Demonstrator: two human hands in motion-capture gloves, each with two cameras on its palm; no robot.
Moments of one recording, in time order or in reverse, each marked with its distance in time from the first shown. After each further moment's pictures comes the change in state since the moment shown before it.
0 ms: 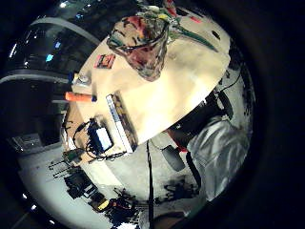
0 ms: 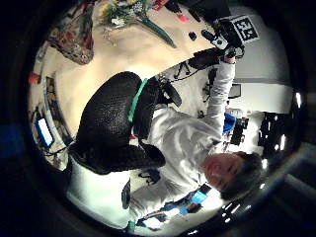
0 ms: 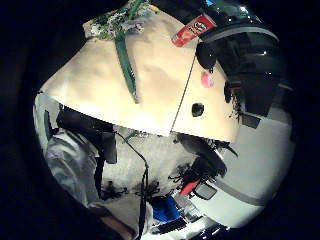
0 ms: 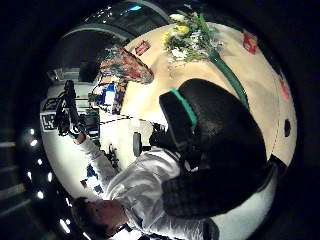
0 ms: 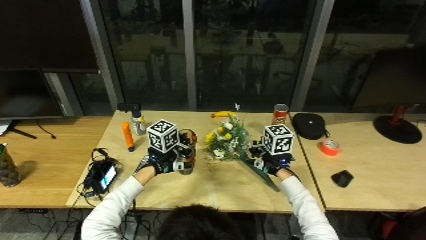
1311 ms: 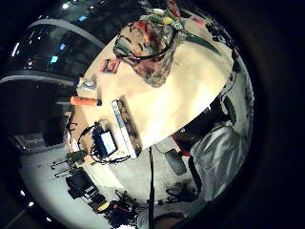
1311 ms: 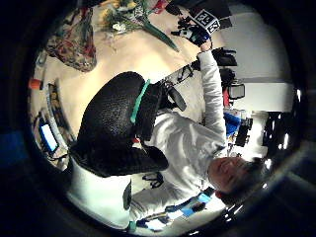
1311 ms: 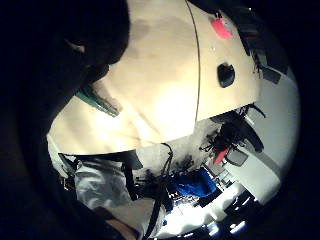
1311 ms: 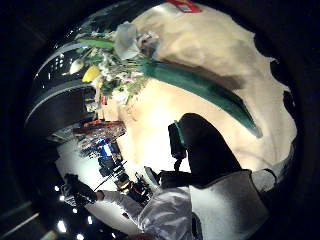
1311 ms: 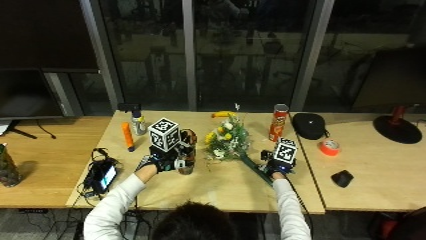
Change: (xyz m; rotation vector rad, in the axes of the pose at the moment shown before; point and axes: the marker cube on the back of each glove) left arm 0.017 -0.008 -0.007 -0.020 -0.166 0.038; right arm 0.106 -0.081 0.103 -0.145 -0.100 0.461
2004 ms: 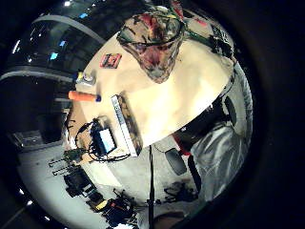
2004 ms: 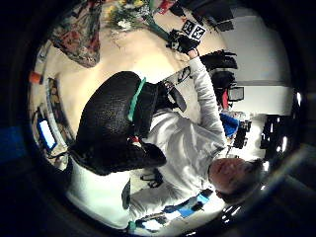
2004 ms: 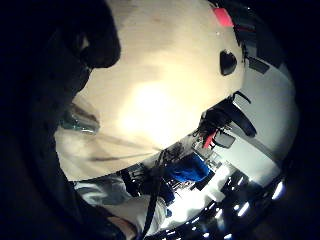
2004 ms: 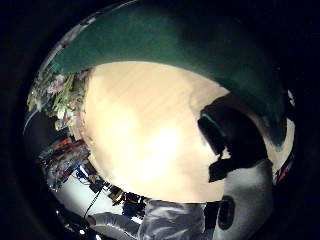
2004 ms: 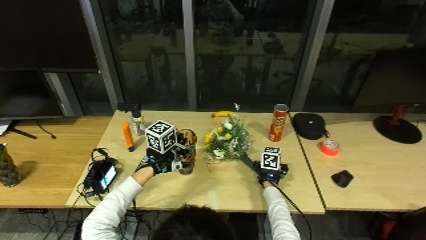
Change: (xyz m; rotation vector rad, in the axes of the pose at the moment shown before) left arm -0.013 0.008 0.011 -0.005 0.017 -0.028; right arm -0.019 0.030 0.059 -0.129 0.217 0.159
